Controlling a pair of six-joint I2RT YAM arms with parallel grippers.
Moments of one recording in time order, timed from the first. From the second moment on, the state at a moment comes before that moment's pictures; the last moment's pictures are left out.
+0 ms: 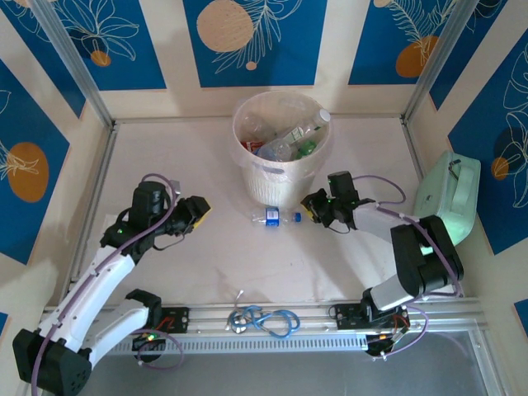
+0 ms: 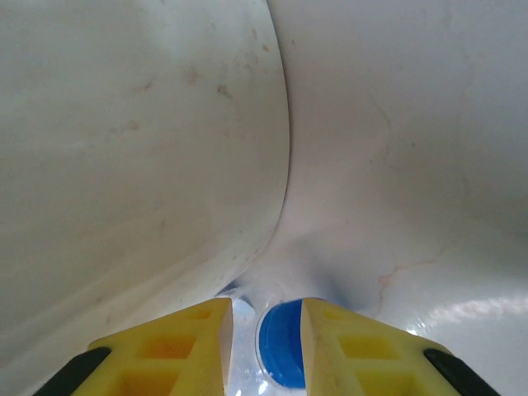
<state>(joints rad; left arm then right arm) -0.35 0.86 0.73 -0.52 0.42 -1.05 0.30 1.51 0.69 -0.08 -0.37 1.18</state>
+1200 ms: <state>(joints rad) -0.31 0.84 0.73 -0.55 0.41 -1.05 0.76 1.40 0.90 -0.51 -0.18 0.76</state>
